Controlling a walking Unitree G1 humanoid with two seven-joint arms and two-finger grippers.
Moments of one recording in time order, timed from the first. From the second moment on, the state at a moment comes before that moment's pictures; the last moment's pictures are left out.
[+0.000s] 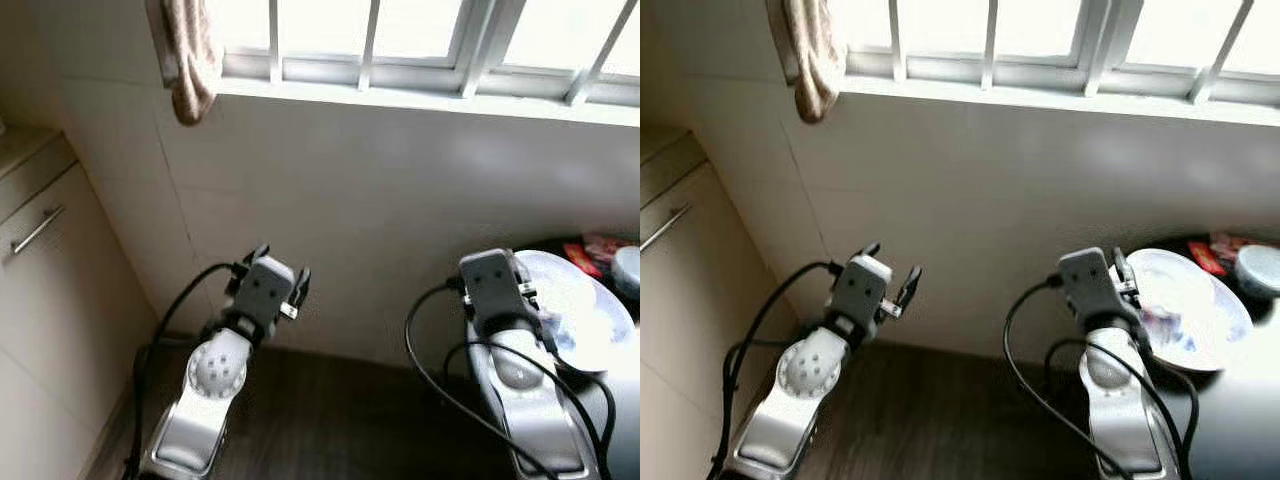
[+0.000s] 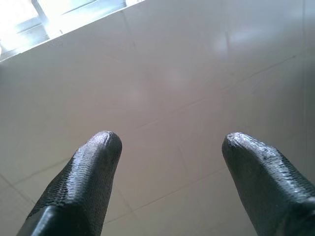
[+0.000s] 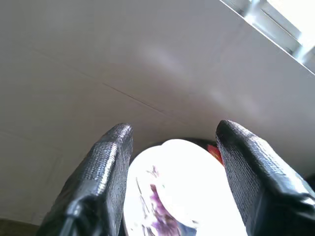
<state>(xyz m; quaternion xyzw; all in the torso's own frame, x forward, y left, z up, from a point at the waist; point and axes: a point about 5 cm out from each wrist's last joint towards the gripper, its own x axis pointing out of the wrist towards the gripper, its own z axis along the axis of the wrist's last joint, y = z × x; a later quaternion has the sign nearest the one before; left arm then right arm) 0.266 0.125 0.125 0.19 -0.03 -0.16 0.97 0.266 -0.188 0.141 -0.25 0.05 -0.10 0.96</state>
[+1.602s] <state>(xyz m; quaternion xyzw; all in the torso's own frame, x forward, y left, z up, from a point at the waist) 0.268 0.130 0.125 0.19 -0.03 -0.15 0.97 0.340 -0.272 0.100 -0.06 0.14 -0.15 0.98</state>
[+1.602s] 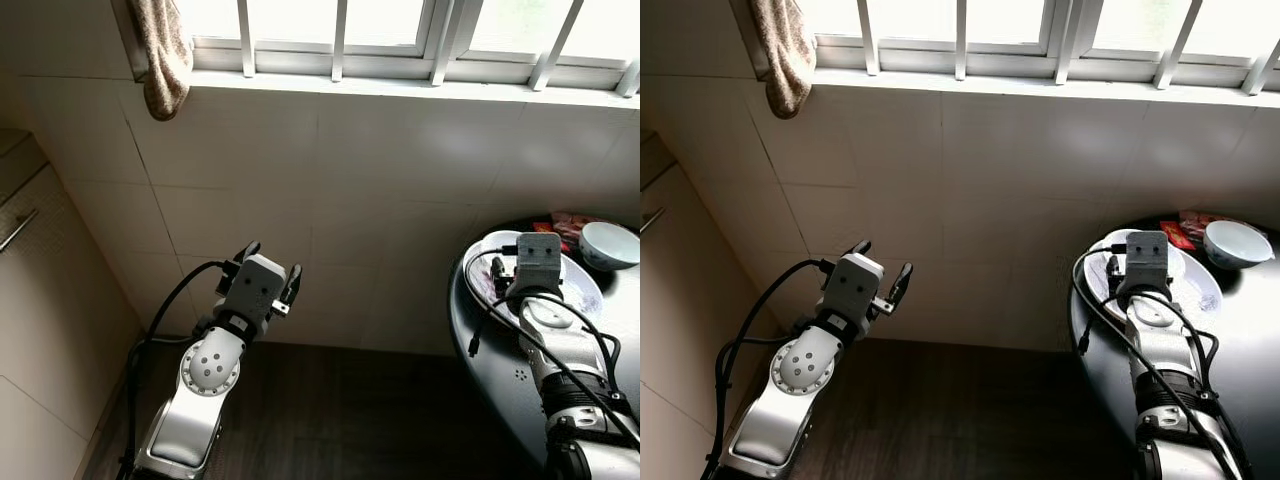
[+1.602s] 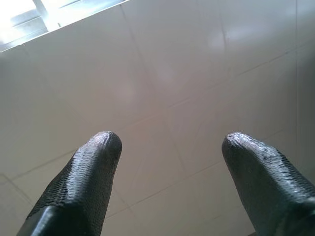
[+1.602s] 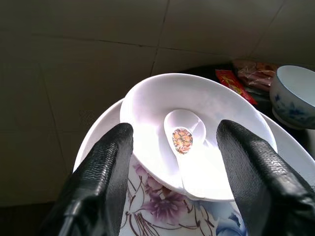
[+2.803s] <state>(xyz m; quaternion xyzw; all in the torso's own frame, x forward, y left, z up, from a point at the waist) 0.267 0.127 0.123 0.19 -0.03 -0.15 0.97 0.331 -0.289 0.080 -0.04 0.17 -0.21 0.96</state>
